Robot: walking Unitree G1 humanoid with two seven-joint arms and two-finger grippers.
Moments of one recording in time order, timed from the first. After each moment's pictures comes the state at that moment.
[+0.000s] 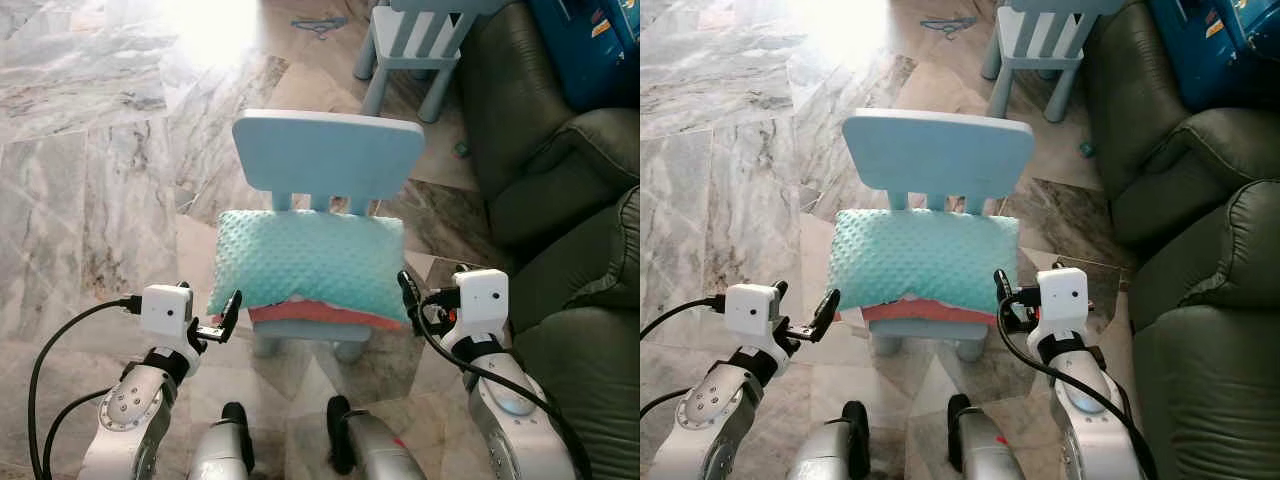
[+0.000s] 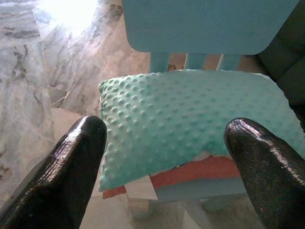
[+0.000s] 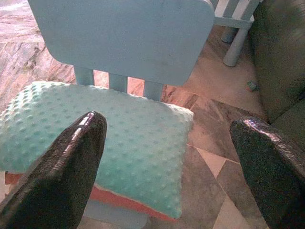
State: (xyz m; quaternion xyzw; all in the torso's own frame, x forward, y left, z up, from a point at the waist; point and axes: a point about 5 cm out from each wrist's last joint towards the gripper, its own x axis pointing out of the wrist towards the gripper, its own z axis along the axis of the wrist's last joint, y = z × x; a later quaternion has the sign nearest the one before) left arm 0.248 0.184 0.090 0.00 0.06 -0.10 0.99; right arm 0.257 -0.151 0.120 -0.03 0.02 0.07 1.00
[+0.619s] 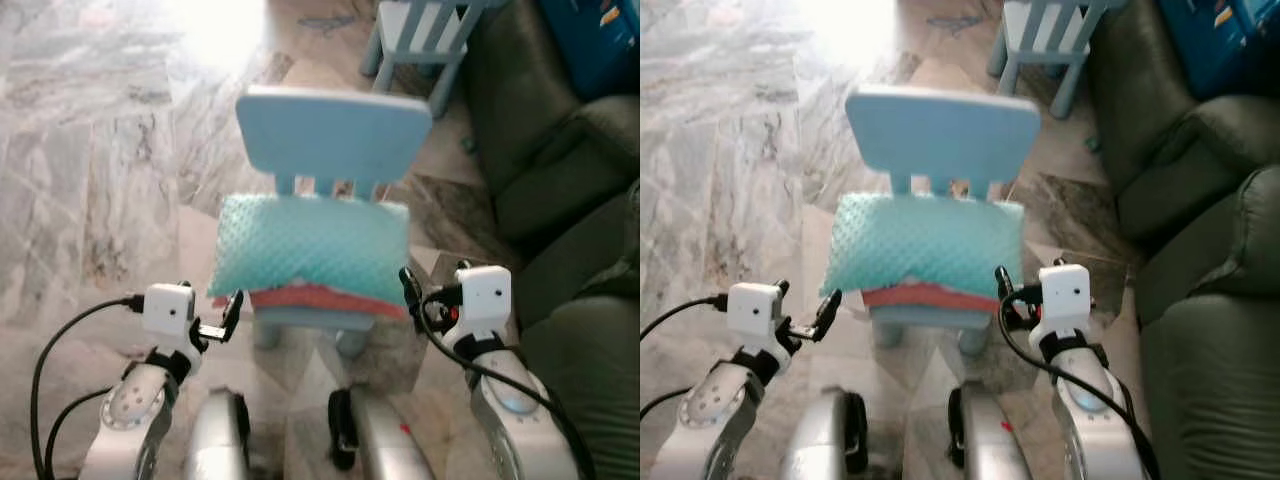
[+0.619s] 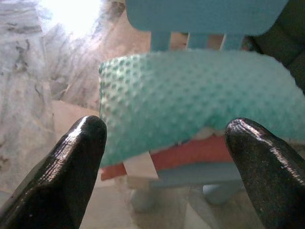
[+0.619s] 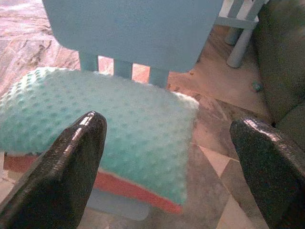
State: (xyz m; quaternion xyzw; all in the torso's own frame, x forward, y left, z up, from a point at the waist) left arm 0.249 0.181 0.090 0.01 0.06 -0.10 0.99; right arm 0.257 -0.153 0.124 -0.04 0.01 0.07 1.00
